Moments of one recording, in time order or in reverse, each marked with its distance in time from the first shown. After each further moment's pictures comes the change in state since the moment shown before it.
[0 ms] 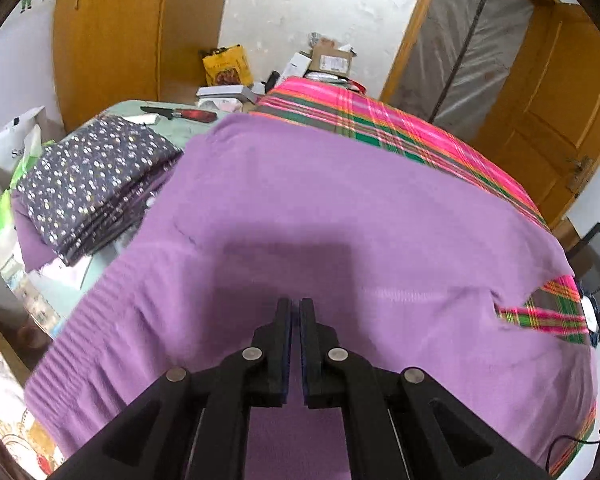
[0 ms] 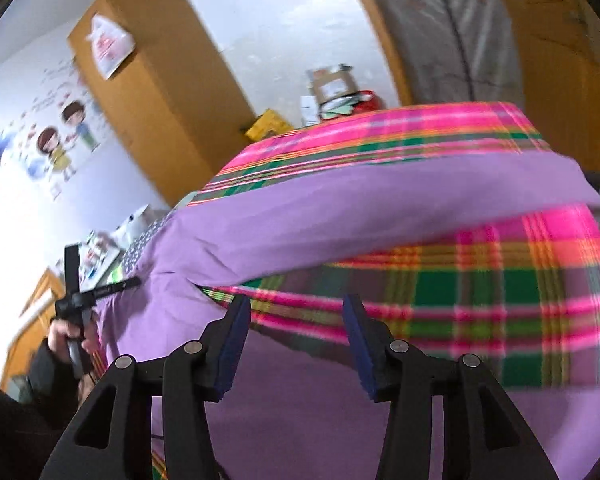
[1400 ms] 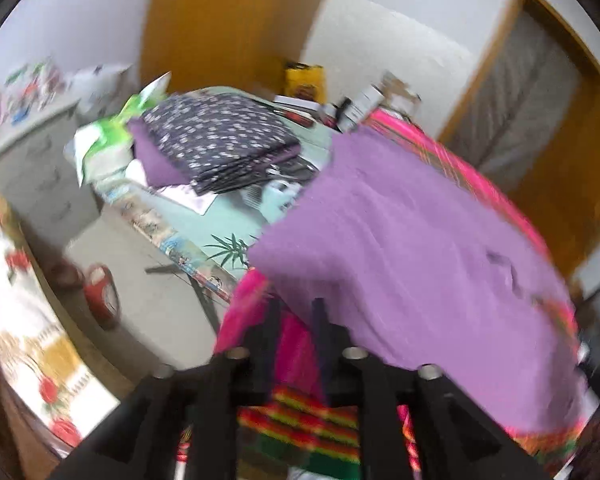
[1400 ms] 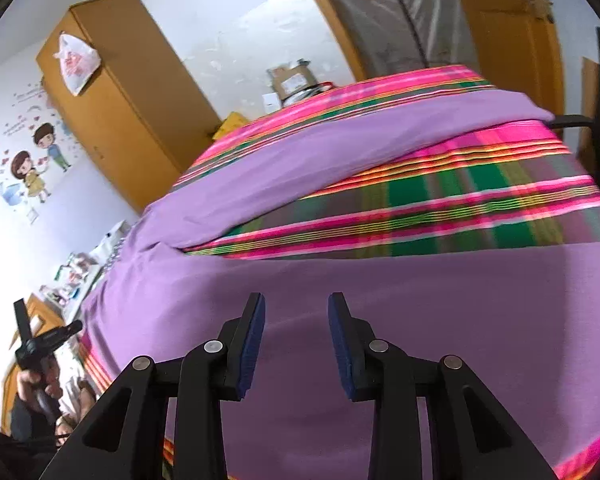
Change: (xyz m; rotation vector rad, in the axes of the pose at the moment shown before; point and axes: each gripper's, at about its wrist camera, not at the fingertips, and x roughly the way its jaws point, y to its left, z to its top) left arm -0.101 0.112 -0.085 -0.318 -0.115 0.069; right arm -0.004 0.012 -0.062 0.087 -0.017 -0.057
